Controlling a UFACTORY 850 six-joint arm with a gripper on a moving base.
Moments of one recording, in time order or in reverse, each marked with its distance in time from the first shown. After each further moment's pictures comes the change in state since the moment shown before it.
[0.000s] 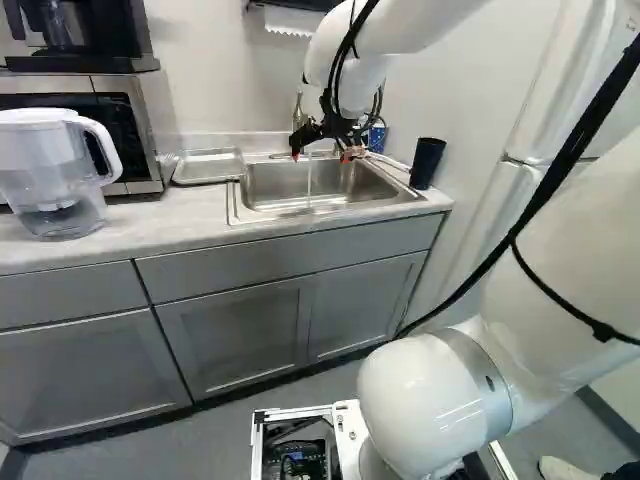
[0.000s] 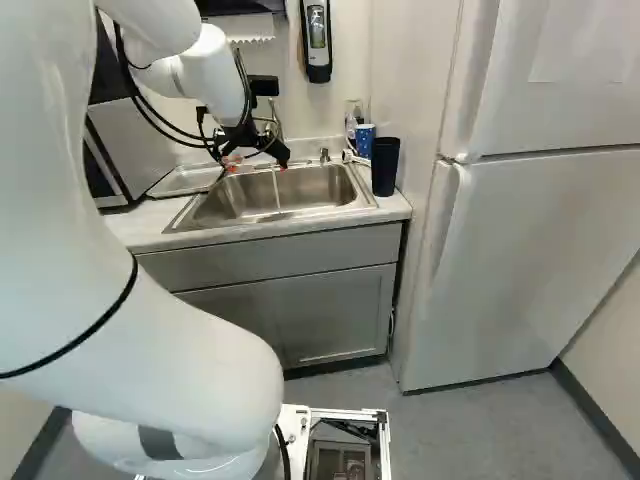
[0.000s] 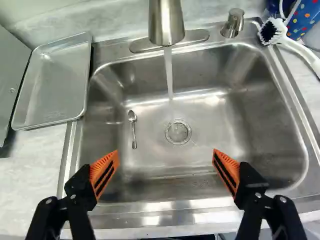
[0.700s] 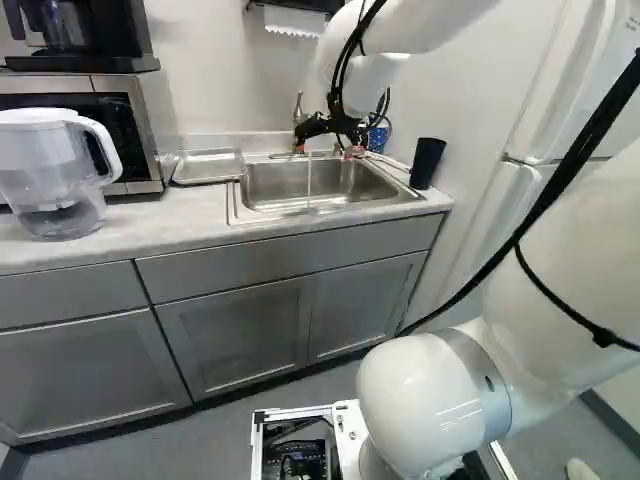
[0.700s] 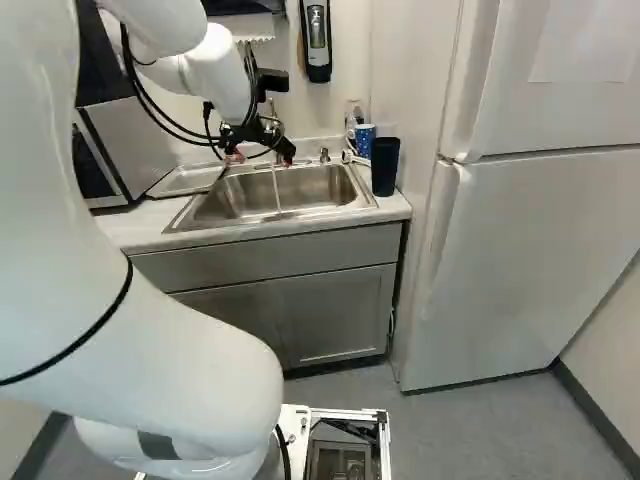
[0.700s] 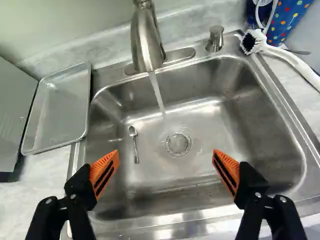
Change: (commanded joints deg) arm -2.2 1.0 0.9 4.9 5.9 0.0
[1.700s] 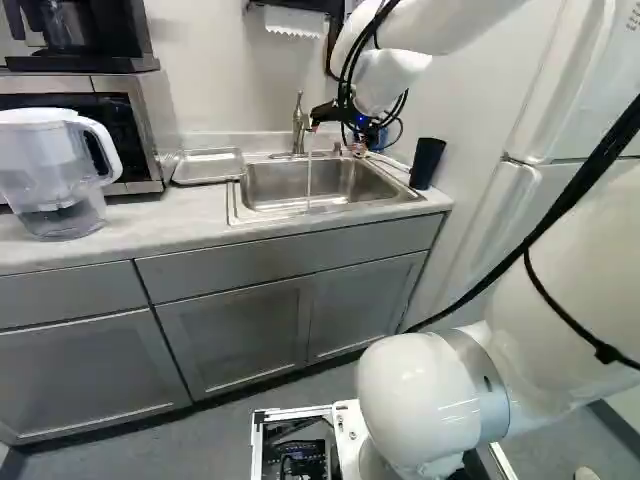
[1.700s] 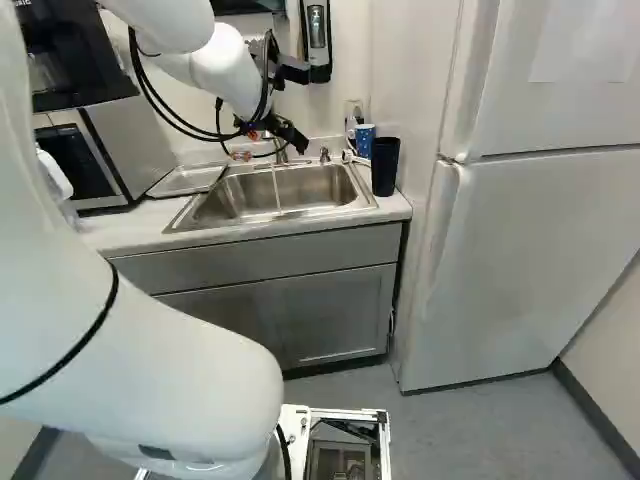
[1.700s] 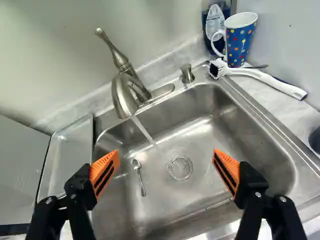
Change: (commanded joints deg) arm -4.3 2.9 2.7 10.1 10.6 0.0
